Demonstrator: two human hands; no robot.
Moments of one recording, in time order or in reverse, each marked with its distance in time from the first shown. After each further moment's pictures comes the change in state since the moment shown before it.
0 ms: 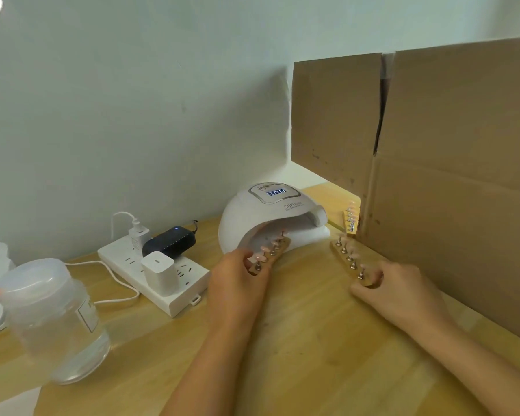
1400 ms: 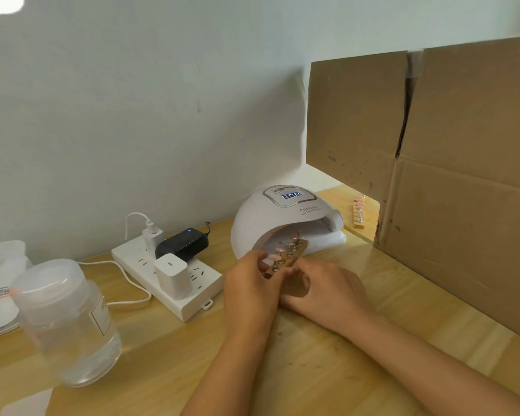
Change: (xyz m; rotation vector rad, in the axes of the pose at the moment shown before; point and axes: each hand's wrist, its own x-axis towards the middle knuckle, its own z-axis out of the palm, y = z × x) left_hand 0.001 0.002 0.006 -0.163 0.074 0.018; right_hand -0.001 -0.082 0.039 0.129 -0.133 -0.512
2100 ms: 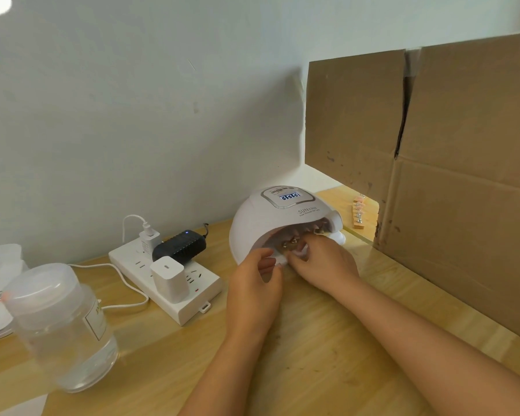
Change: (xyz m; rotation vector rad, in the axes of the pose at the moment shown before) left_hand 0.000 0.000 0.003 -0.162 -0.080 0.056; right_hand 0.050 0.021 0.010 0.031 0.060 0.192
